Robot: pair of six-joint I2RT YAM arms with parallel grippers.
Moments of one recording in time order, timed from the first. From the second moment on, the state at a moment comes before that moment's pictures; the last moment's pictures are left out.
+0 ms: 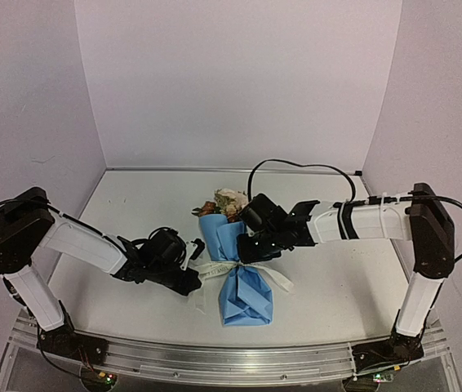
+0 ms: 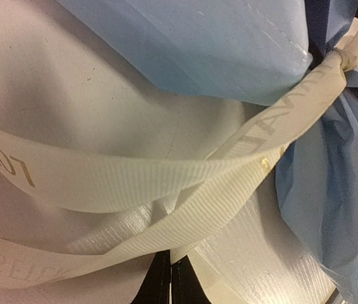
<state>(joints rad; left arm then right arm) -0.94 1.68 0.70 0.08 0.12 -0.44 0.98 1.85 1.29 -0.43 0.15 0.64</state>
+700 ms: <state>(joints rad) -0.94 1.69 0.70 0.09 0.12 -0.44 0.98 1.81 1.22 -0.34 0.13 0.64</state>
